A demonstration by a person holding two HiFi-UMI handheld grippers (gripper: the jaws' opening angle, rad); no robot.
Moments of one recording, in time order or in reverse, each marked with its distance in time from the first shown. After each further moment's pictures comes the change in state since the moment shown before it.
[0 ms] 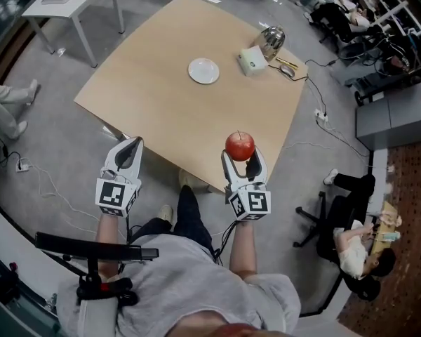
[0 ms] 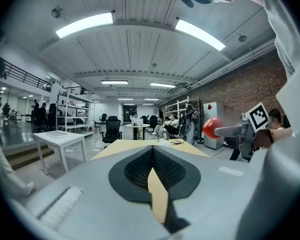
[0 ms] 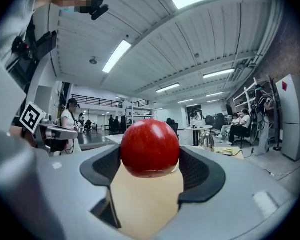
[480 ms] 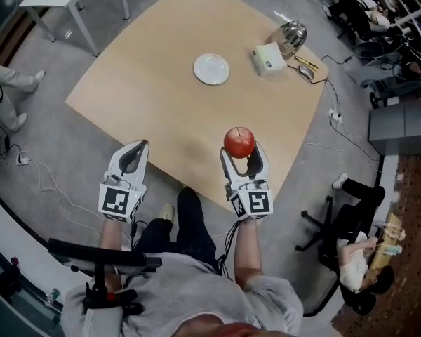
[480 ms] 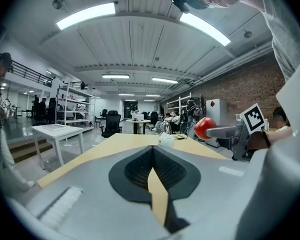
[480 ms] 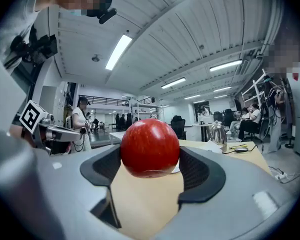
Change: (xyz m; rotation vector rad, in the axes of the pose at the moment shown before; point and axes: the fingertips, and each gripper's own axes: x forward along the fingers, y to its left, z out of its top) left arm 0.069 0.017 -0.042 -0.027 0.033 0.009; right arm 0.089 -0.016 -0.044 -0.004 0.019 0.094
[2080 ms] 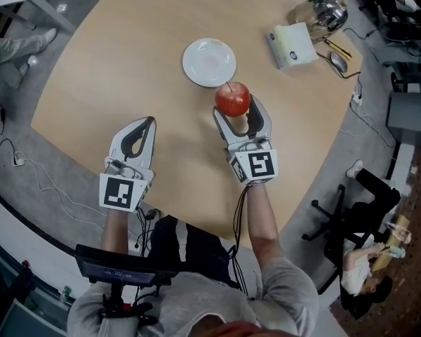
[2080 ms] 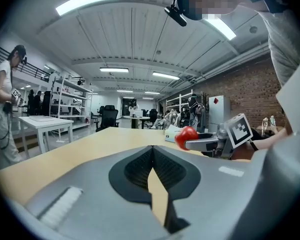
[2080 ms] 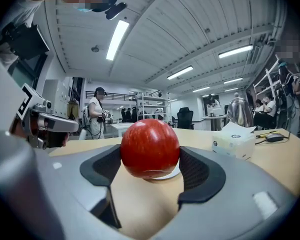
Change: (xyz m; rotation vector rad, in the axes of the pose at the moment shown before) left arm 0.201 0.035 -0.063 -0.021 0.016 -0.023; right arm 0.207 -0.097 -0.104 -0.022 0.064 0.108
